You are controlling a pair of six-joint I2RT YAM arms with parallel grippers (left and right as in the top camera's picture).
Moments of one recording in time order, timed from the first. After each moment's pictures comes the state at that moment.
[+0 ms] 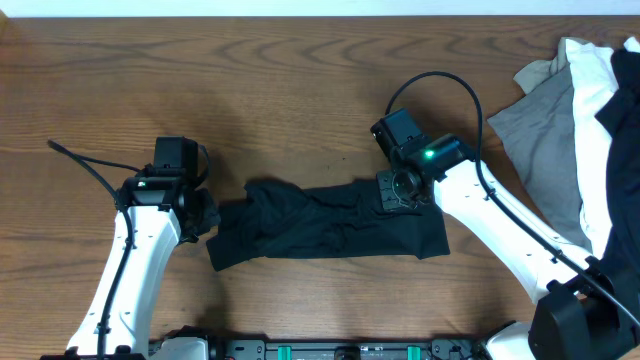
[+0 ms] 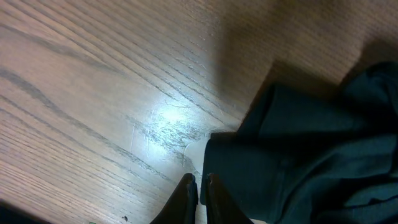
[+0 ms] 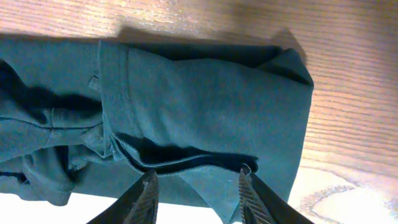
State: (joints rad) left arm 0.00 1.31 0.90 -1.01 -0.14 -0.45; right arm 0.54 1.62 1.21 -0.97 0.07 0.38
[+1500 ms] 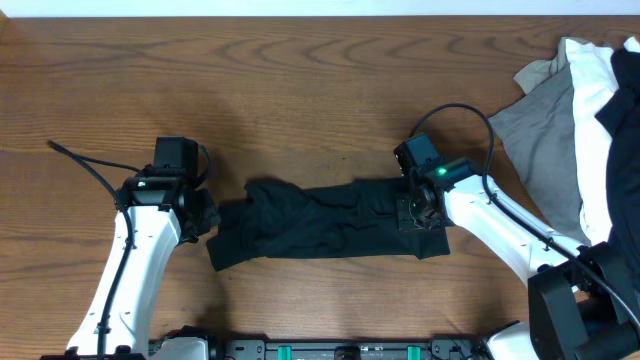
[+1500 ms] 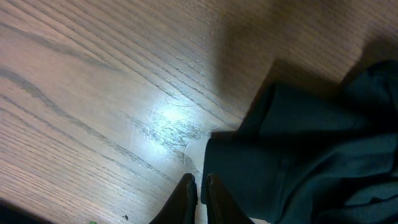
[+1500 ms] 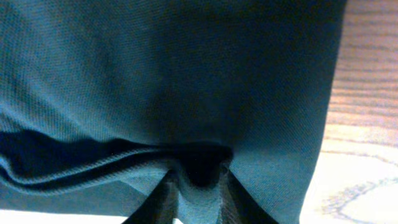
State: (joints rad) left arm 0.00 1.31 0.90 -1.01 -0.14 -0.45; right arm 0.44 1.62 0.95 -0.82 0.00 0.40
